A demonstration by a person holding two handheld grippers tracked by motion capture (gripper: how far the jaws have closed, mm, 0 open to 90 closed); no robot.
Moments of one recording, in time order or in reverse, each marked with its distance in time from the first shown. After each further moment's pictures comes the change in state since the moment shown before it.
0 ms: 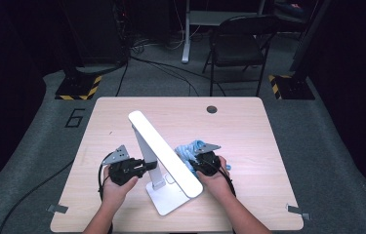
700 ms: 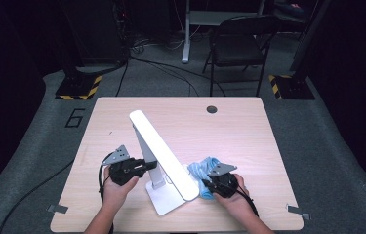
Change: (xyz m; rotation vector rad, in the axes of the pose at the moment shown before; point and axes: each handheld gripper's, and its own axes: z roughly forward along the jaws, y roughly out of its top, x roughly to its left) left arm -0.001 0.001 0.000 0.001 0.009 -0.004; right arm 0.013 -0.050 -0.064 0.047 0.035 -0.114
